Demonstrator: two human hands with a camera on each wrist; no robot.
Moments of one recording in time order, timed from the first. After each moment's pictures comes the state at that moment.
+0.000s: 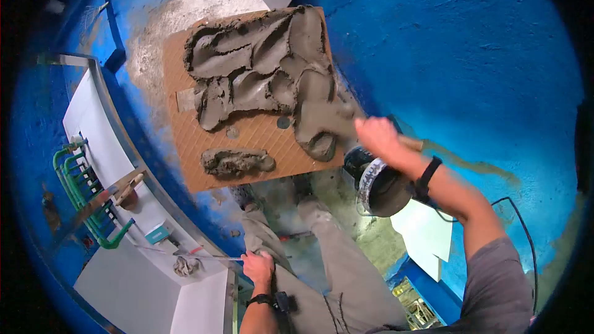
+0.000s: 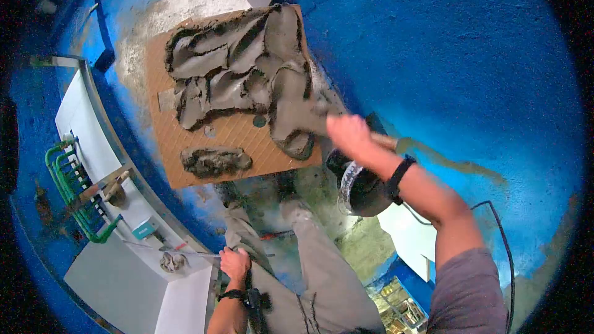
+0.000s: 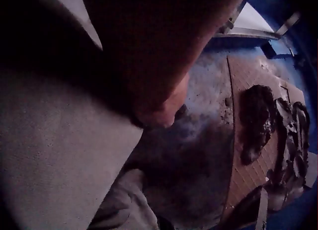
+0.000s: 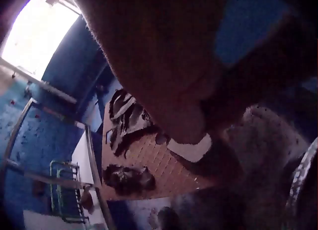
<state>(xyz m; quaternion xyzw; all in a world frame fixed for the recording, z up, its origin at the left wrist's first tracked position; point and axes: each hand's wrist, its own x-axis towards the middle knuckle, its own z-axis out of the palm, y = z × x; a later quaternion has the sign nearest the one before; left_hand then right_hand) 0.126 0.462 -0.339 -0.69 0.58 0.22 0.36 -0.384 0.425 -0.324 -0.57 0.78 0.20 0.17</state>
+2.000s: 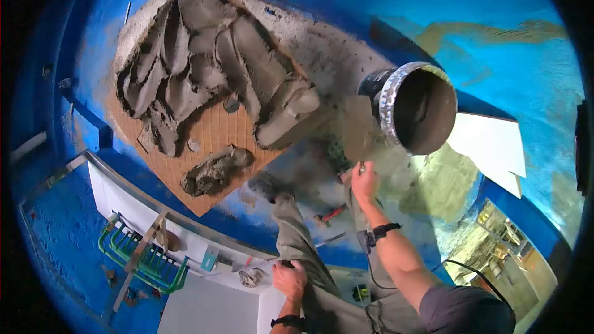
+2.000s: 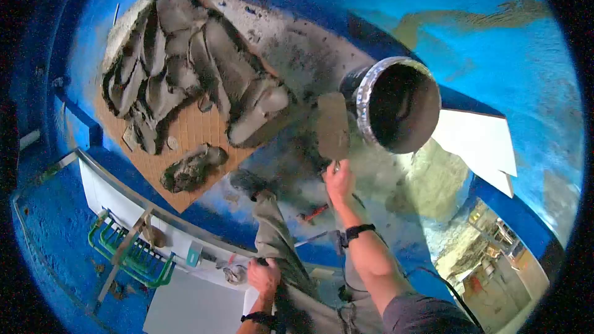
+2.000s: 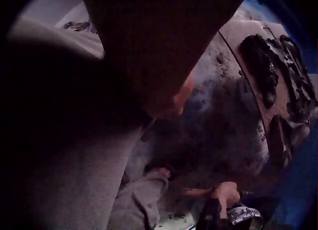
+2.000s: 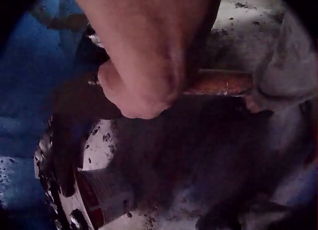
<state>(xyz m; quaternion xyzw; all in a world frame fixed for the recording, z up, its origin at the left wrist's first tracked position) 0.178 0.507 -0.359 -0.55 0.74 0.10 0.37 -0.076 0.666 -0.543 0.09 0.97 -0.21 0.11</state>
